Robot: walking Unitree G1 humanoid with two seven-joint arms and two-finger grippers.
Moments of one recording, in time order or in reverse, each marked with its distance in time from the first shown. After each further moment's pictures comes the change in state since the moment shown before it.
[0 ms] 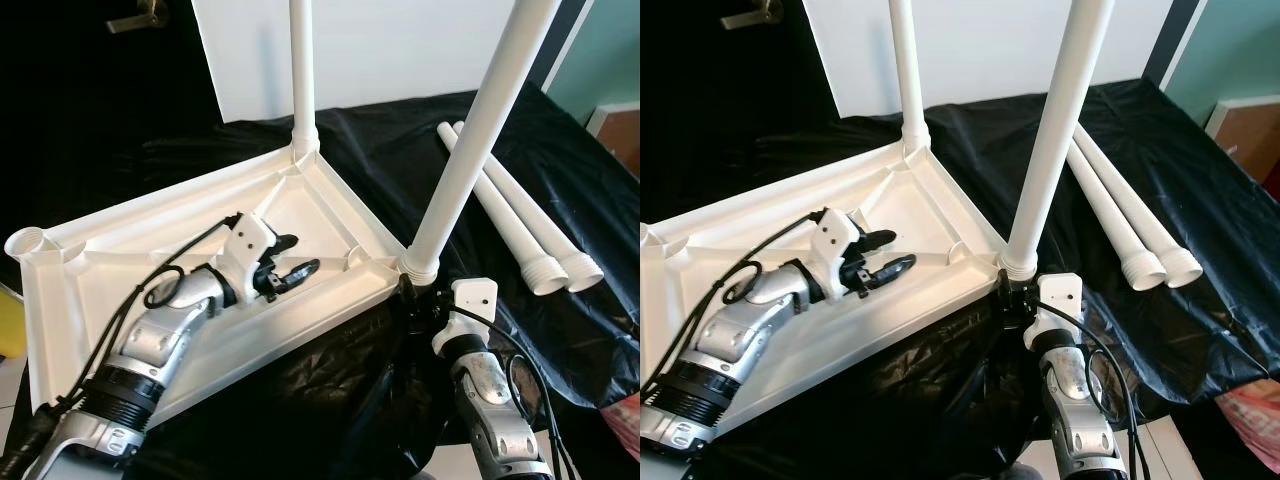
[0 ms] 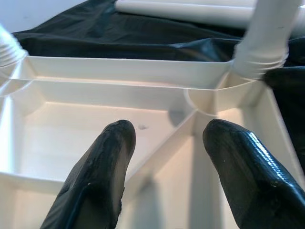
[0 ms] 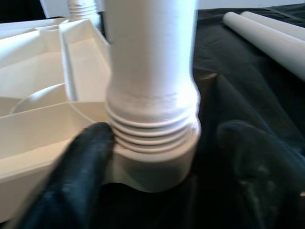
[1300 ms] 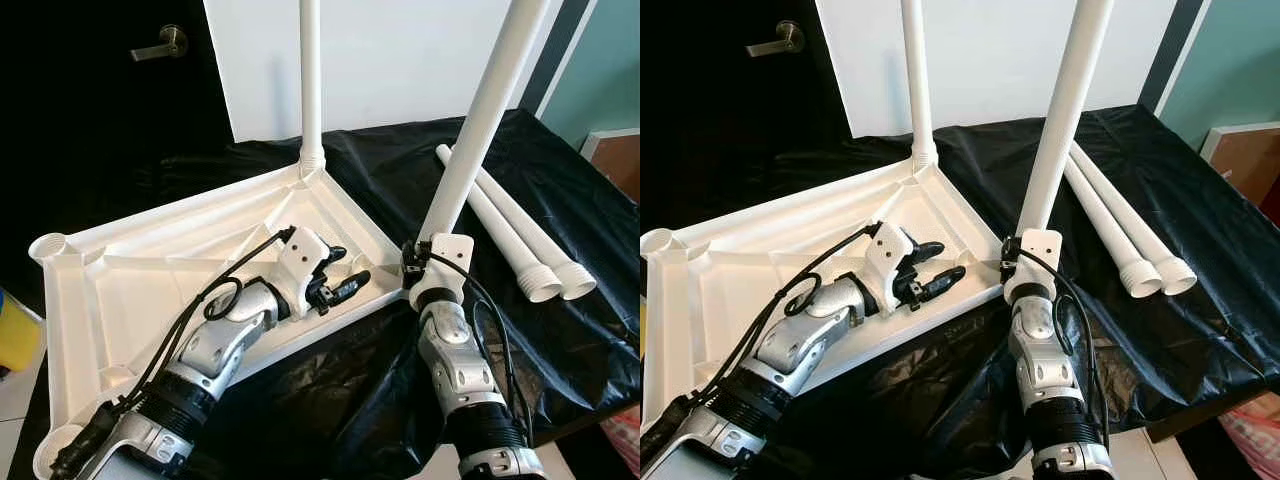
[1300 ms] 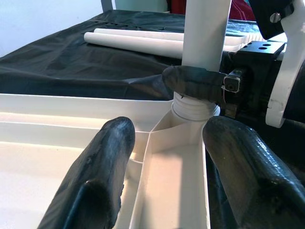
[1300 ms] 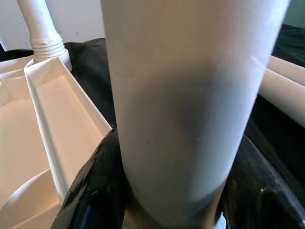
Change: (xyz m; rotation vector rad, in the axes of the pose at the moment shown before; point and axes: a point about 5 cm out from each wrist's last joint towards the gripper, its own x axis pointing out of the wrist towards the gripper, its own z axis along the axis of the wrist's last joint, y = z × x) left arm 0.046 -0.052 0.007 -0.091 -0.100 -0.059; right arm 0.058 0.011 0.013 0.052 0.048 -0.240
